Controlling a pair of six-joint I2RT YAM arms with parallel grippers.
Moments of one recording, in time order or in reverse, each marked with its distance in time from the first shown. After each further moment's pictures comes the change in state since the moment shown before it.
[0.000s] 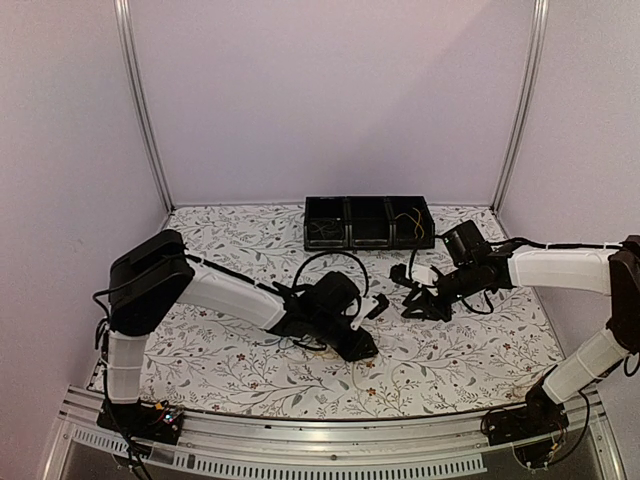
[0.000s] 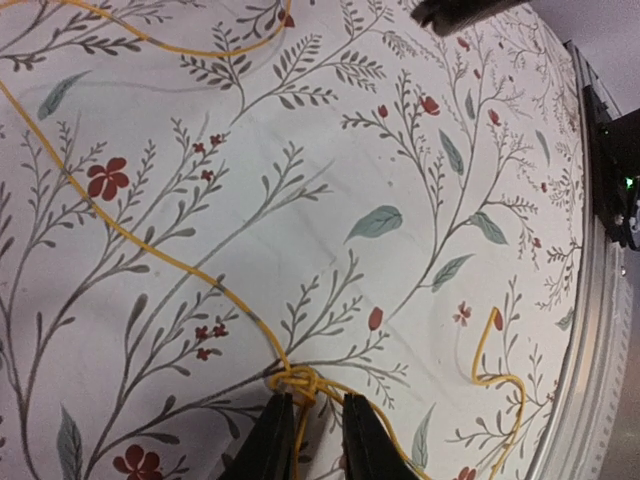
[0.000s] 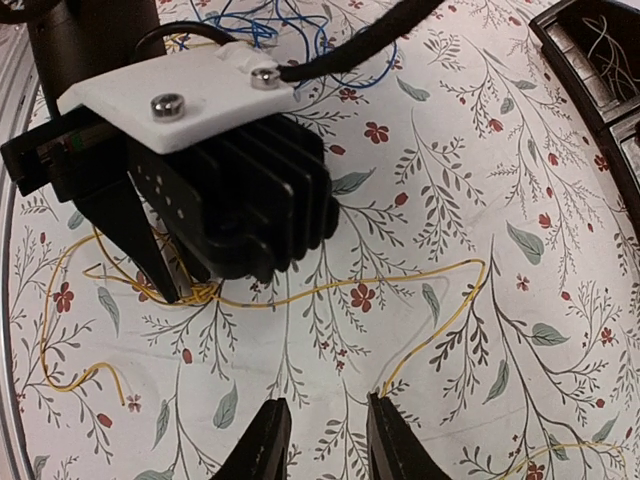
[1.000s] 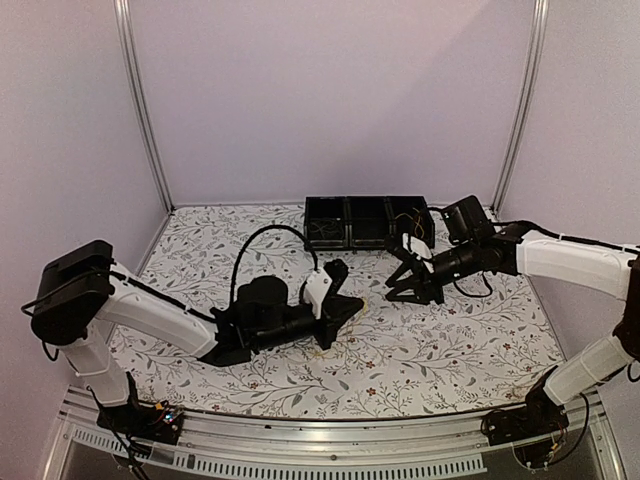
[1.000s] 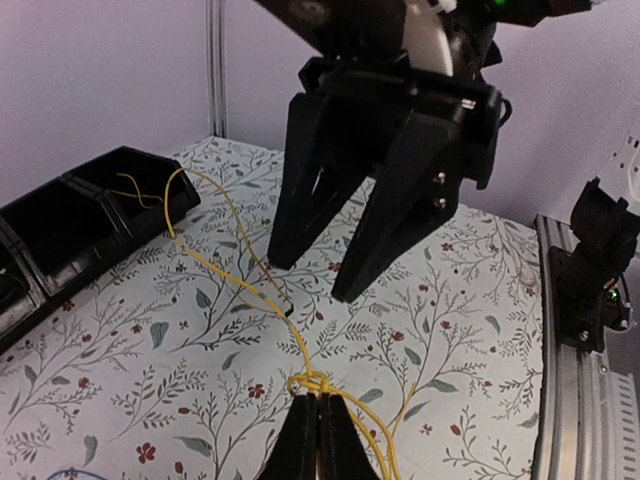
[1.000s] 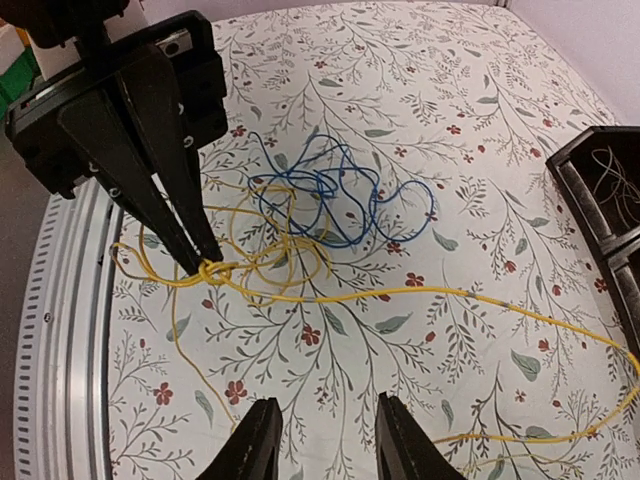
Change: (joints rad) left arm -0.061 -0.380 -0.490 0.749 -0.351 0.195; right arm 0.040 -0.062 0.122 -0.034 -0.157 0.130
